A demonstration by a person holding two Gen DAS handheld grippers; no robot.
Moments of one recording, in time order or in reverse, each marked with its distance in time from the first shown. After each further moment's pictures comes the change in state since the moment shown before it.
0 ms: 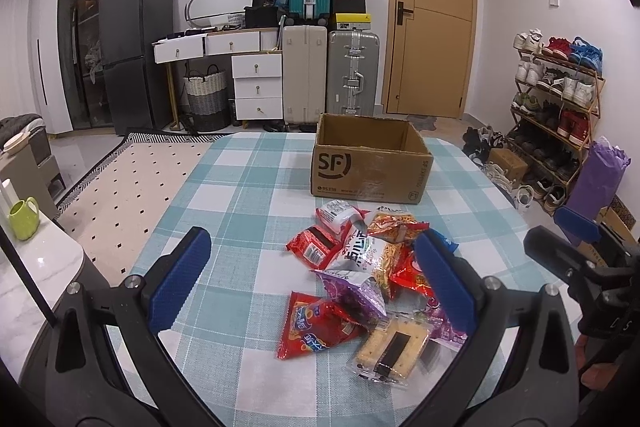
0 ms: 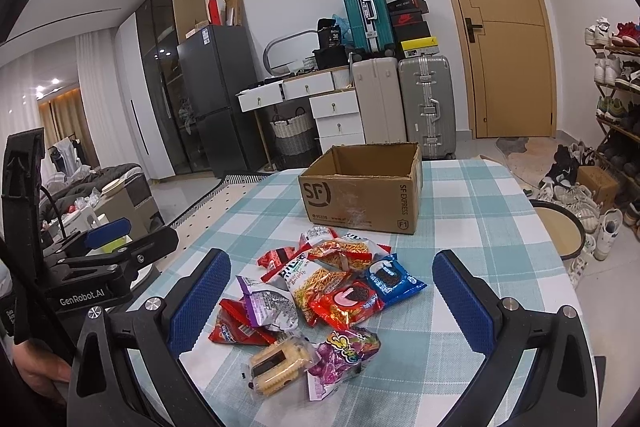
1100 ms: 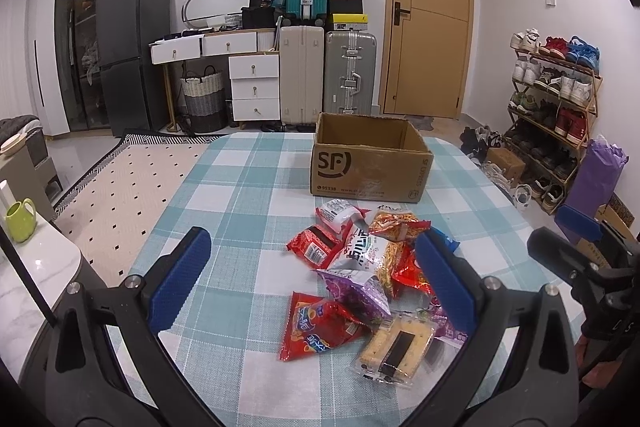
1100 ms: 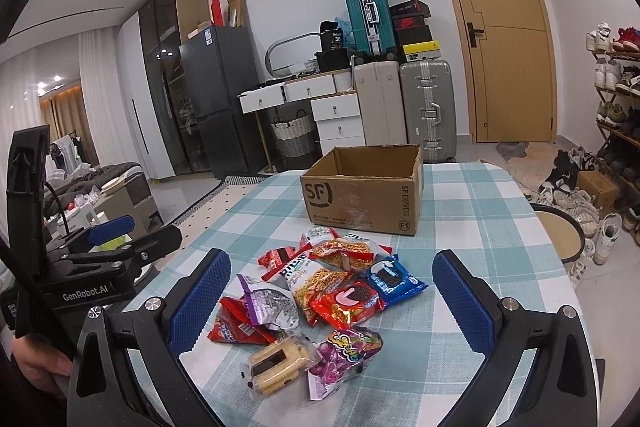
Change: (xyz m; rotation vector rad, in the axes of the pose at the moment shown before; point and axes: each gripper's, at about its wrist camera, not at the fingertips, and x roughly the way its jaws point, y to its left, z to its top) left arm 0.003 0.002 -0.003 0.002 -0.002 -0.003; right arm 0.000 0.003 -0.004 -0.016 -0.009 -0.007
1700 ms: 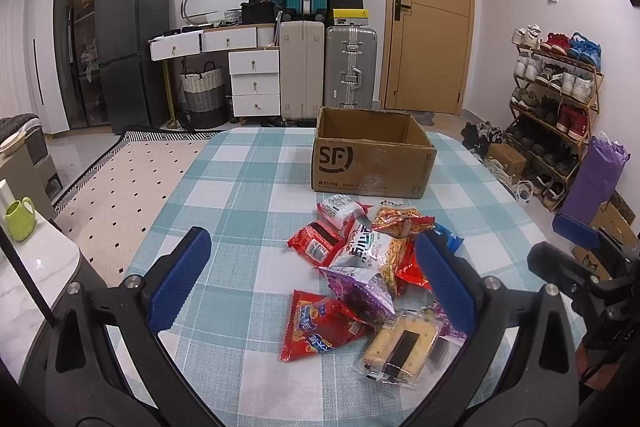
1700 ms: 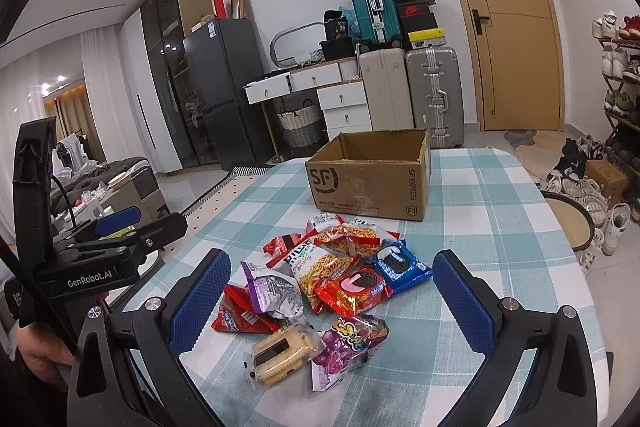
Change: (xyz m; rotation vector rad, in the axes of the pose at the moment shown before) left arm 0.002 0.006 -0.001 0.001 0.015 -0.005; right arm 0.010 -0.007 -0.010 0.021 0.049 0.046
